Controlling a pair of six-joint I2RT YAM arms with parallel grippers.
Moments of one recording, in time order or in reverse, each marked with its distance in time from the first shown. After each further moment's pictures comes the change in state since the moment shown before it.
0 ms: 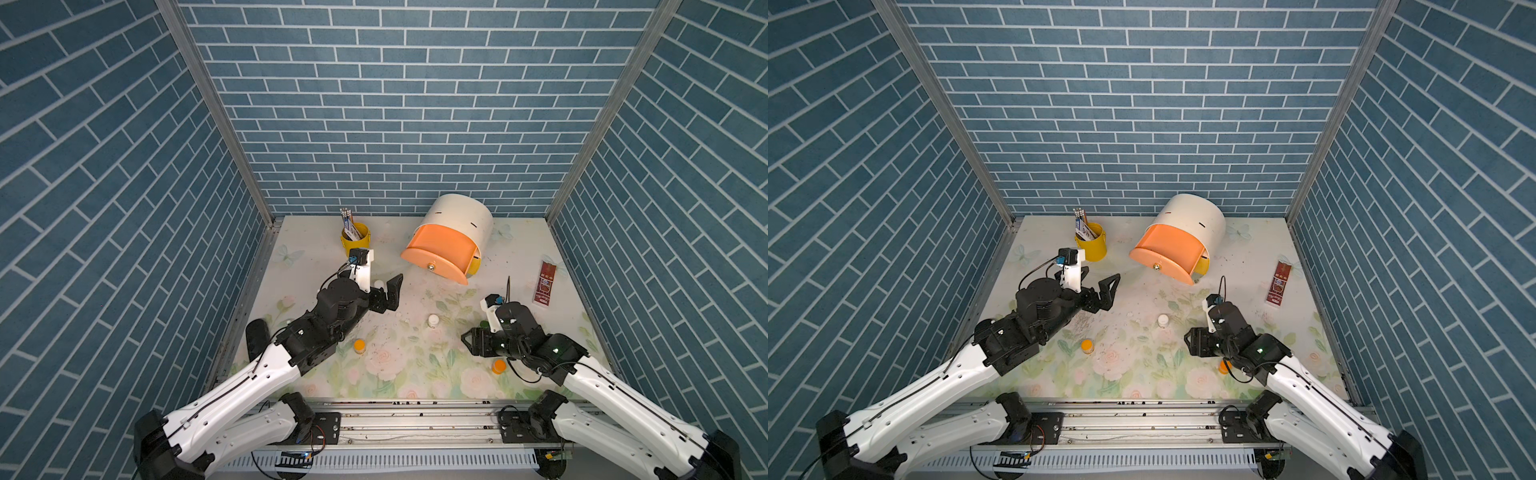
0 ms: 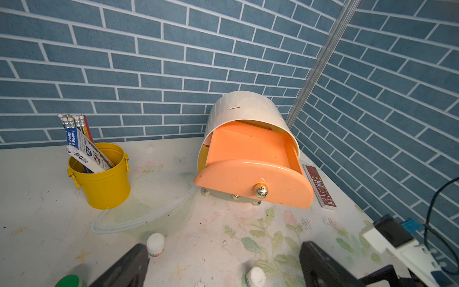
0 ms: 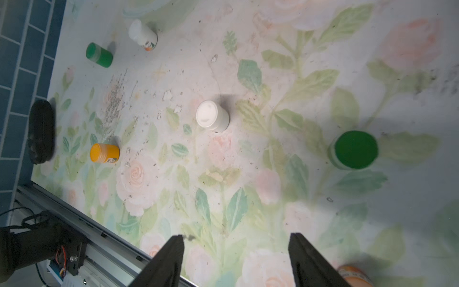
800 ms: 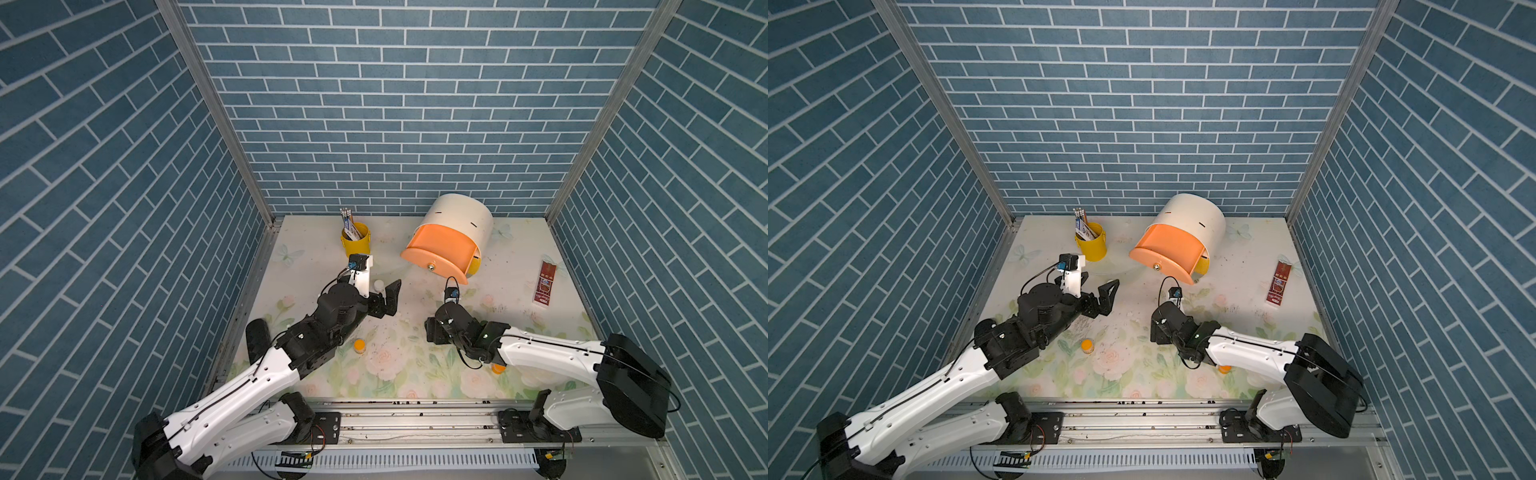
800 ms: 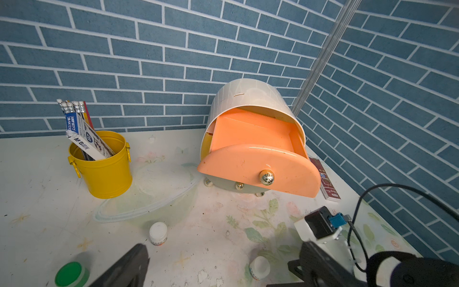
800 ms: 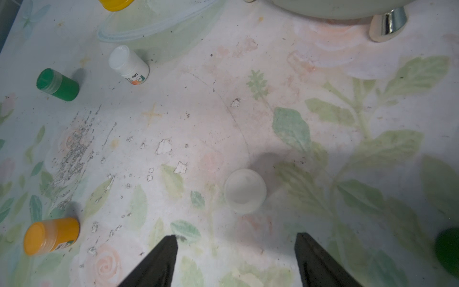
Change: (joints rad) left arm 0.000 -0.026 -0.055 0.007 -0.001 -0.006; right arm 0.236 0.554 0.110 0.438 0.365 0.142
